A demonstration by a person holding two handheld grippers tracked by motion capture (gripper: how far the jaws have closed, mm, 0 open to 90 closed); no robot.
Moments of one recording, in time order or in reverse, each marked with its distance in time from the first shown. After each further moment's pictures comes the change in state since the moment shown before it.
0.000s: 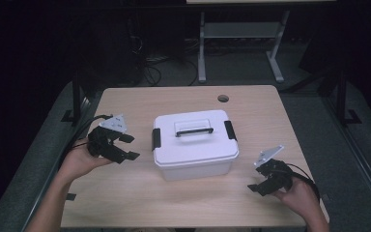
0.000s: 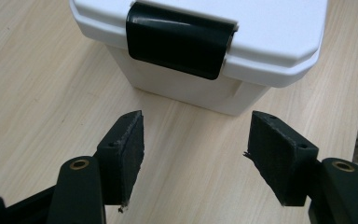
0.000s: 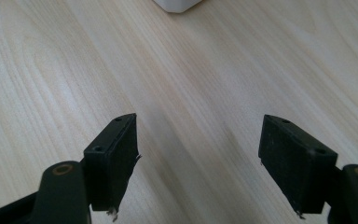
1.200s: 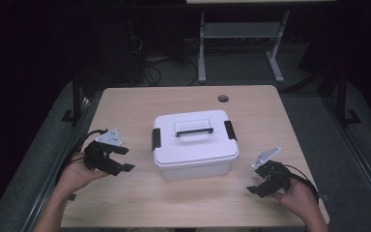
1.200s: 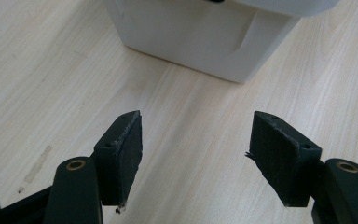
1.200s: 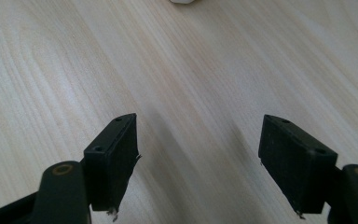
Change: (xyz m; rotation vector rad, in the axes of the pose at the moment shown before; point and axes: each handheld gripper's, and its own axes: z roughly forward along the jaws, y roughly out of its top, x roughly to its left) left arm -0.007 -0.044 0.018 0.017 0.009 -0.050; right arm 0.003 0.000 0.006 0.025 0.000 -0.014
